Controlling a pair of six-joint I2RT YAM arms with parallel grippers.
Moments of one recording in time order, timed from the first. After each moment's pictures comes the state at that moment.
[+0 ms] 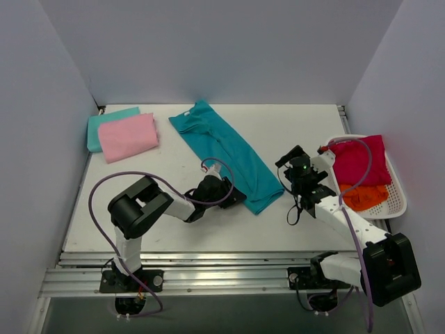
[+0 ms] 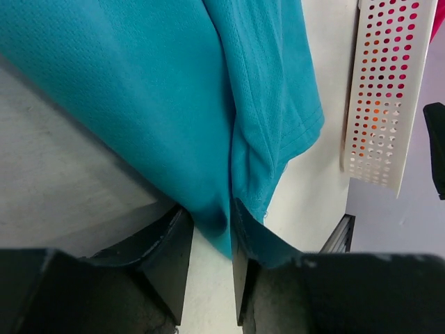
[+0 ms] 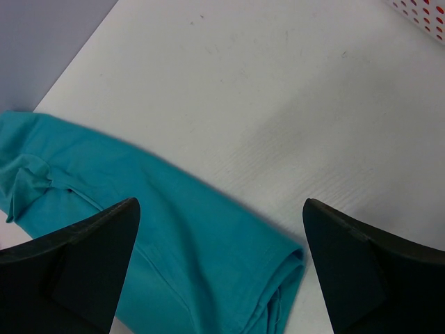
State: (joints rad) left arm -0.83 1.93 0.77 0.67 0.06 -1.17; right arm 0.36 1.16 0.59 0.02 0.56 0.91
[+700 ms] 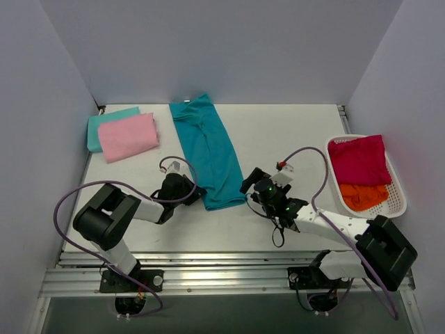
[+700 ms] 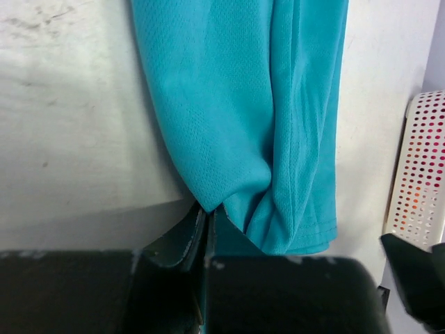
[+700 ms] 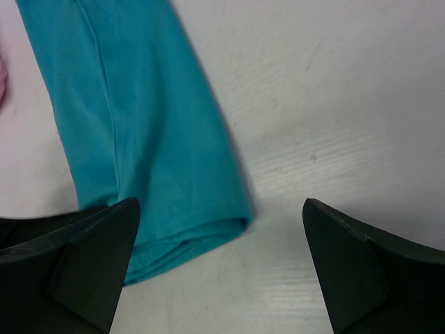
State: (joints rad) left arm -0.54 1.71 0.52 0.64 0.05 -1.06; right arm 0.73 1.24 0.53 0.06 0.57 1.00
